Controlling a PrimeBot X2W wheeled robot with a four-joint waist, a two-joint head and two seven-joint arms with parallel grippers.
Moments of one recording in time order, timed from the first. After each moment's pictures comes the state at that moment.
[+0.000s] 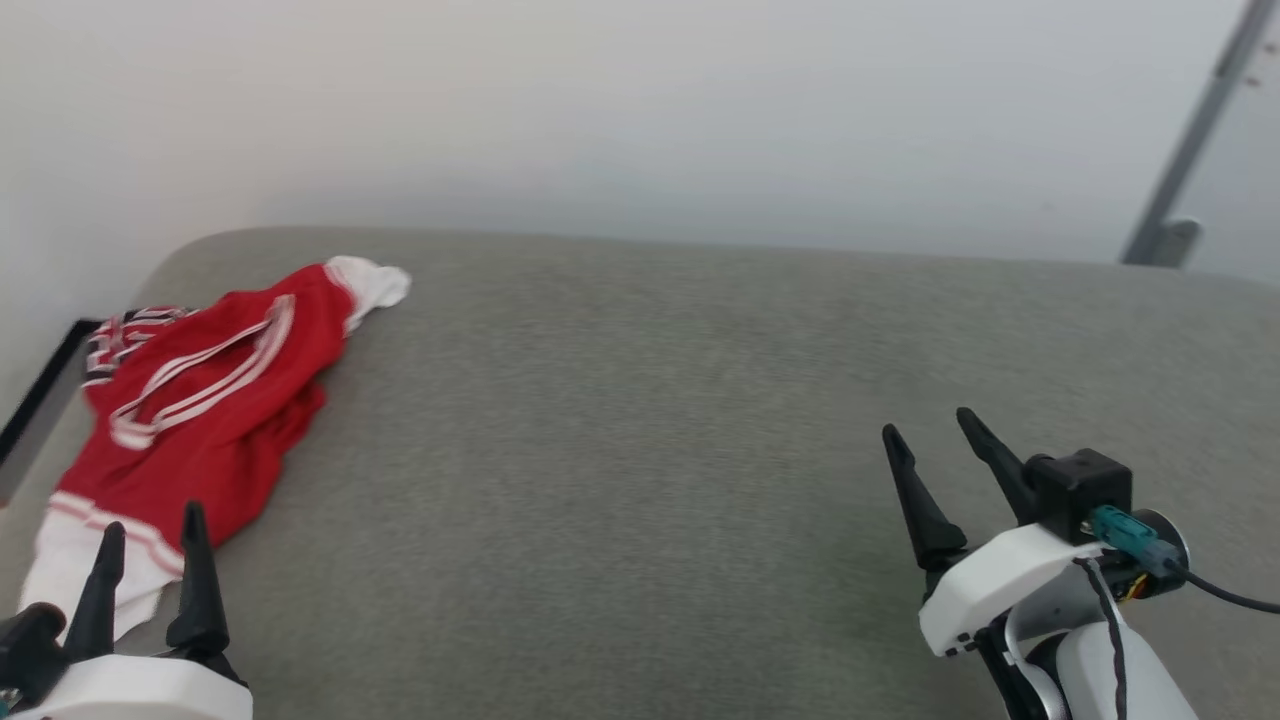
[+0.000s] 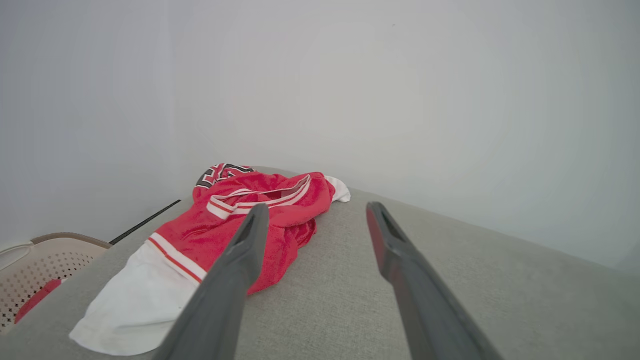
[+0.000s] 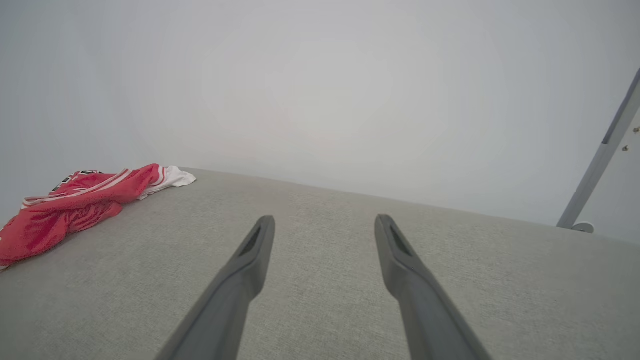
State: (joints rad) left arm 0.06 0.35 0.01 0.13 -0.58 0.05 -0.24; right arm -0.15 -0.11 0.12 0.22 0.22 0.13 -0.04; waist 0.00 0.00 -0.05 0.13
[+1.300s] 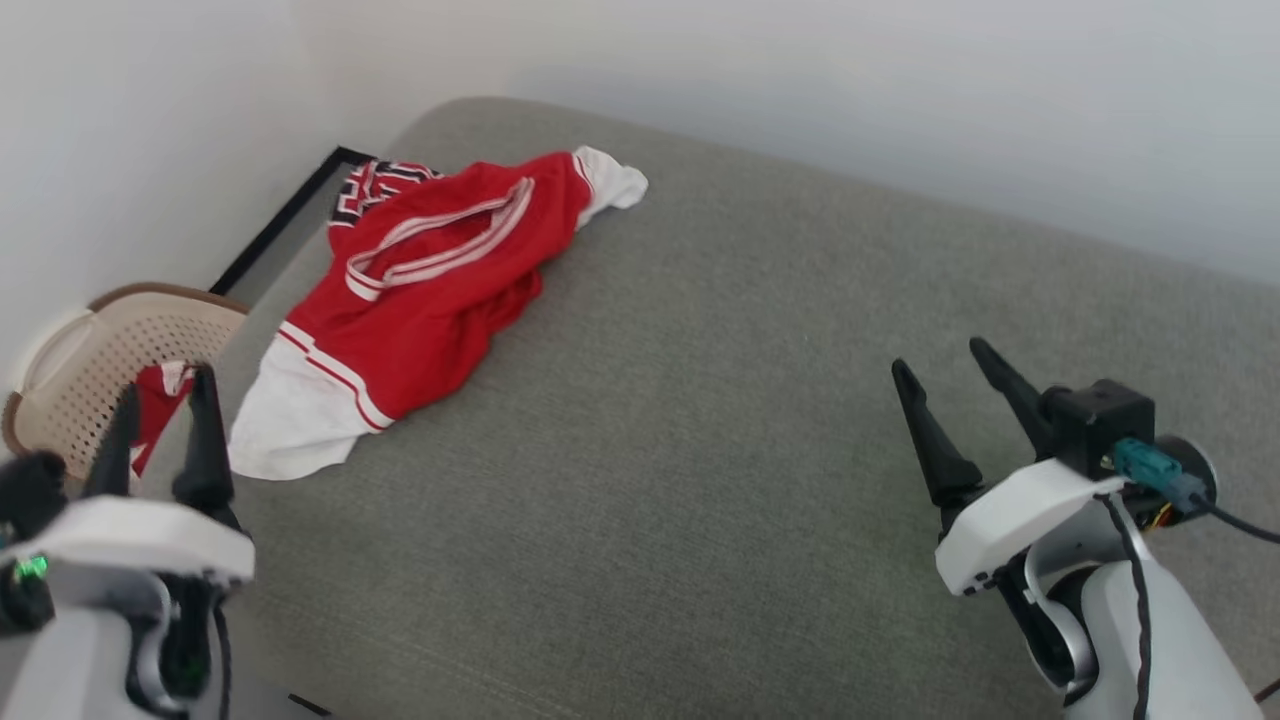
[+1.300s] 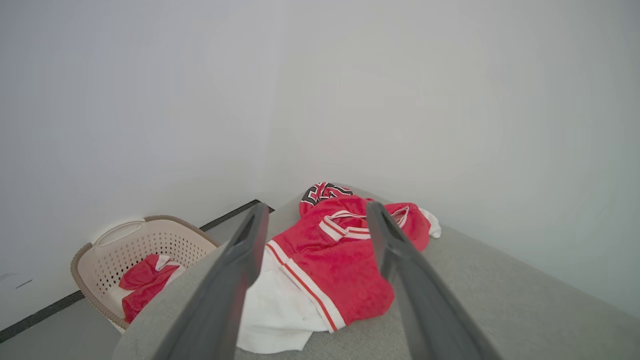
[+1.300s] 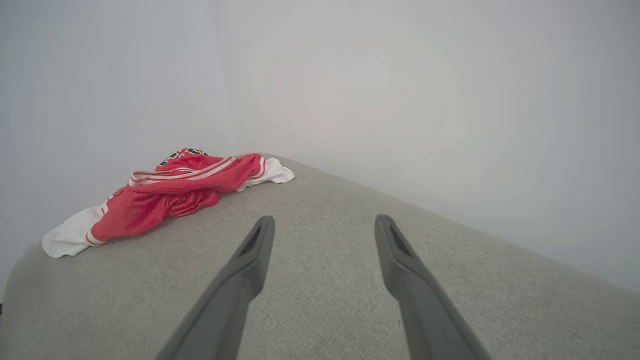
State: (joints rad) left arm -0.24 0.35 -0.03 0.33 -0.65 -0.02 -0.21; right arm -0.24 -0.15 0.15 0.17 0.23 0.13 0.02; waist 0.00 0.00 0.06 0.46
